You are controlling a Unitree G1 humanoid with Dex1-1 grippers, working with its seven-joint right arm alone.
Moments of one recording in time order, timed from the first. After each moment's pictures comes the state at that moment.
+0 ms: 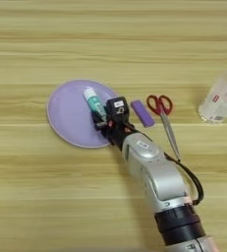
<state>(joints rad) -0.13 0.02 0.15 0.00 0.04 0.43 0.16</state>
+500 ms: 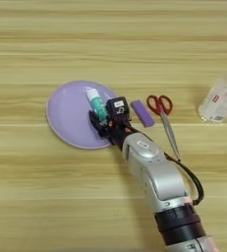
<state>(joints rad) -0.13 0.02 0.15 0.00 0.04 0.43 0.16</state>
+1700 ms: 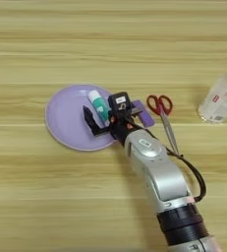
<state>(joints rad) -0.13 0.00 0.16 -0.04 -0.01 0.34 0.16</state>
